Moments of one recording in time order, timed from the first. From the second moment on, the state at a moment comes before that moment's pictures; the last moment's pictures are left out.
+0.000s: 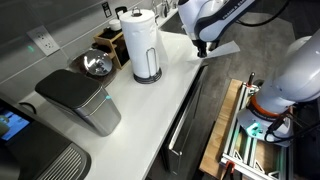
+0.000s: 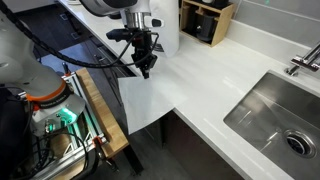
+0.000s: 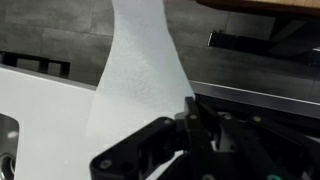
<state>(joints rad) -0.16 -0.27 -0.11 -2.66 -0.61 2.19 -0.07</state>
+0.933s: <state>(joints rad) -0.18 -0.33 -0.09 -2.57 -0.81 2.45 0.09</state>
